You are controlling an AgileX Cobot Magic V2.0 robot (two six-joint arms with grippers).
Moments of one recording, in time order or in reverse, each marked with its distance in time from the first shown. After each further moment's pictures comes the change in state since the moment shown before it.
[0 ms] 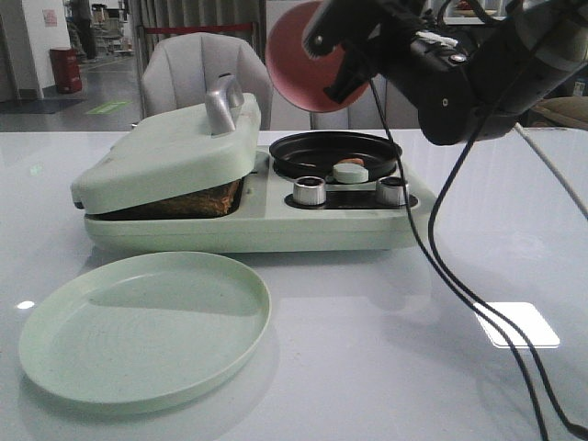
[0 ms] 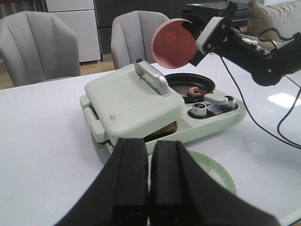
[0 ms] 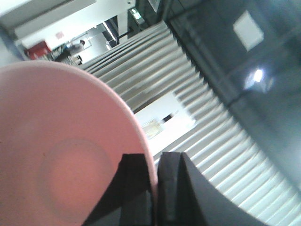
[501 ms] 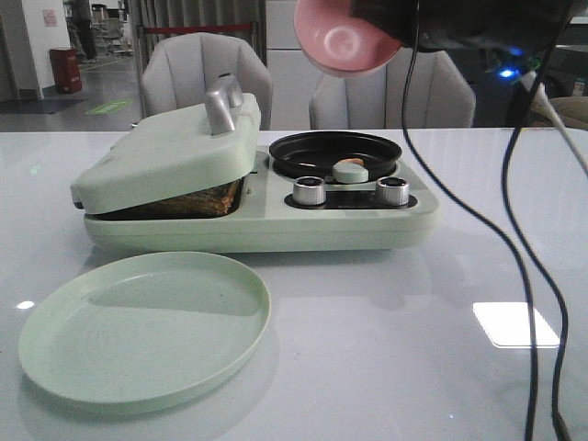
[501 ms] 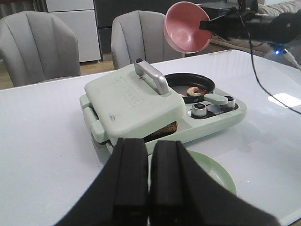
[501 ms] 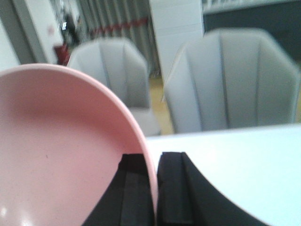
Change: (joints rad) left arm 0.000 0.000 0.000 0.000 0.000 0.000; right arm -0.044 -0.218 0.000 0.351 0.660 0.787
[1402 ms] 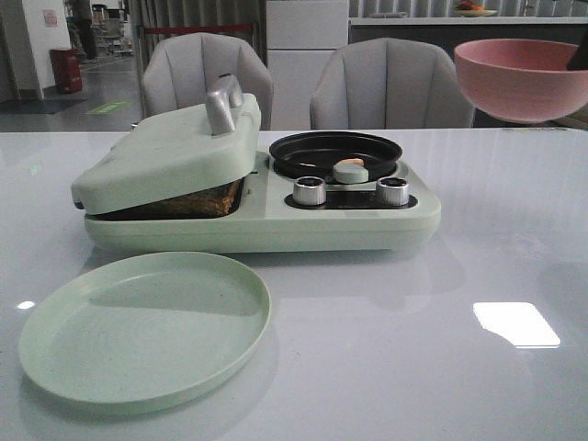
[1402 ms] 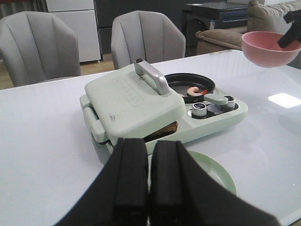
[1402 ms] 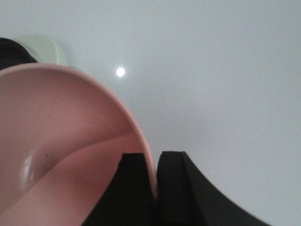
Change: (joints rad) left arm 0.000 0.000 0.000 0.000 0.000 0.000; right arm -0.438 -0.301 0.027 -0.029 1.158 -0.059
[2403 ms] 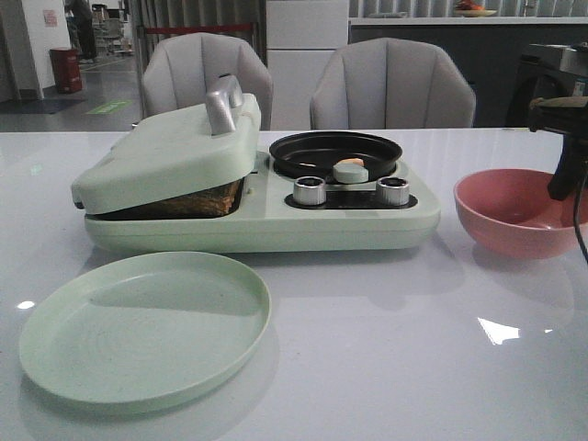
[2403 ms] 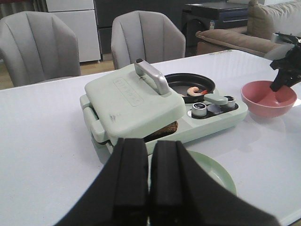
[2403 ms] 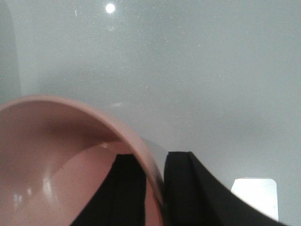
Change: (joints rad) left arm 0.000 0.000 0.000 0.000 0.000 0.000; right arm 0.001 0.257 0.008 0.018 -0.030 -0.047
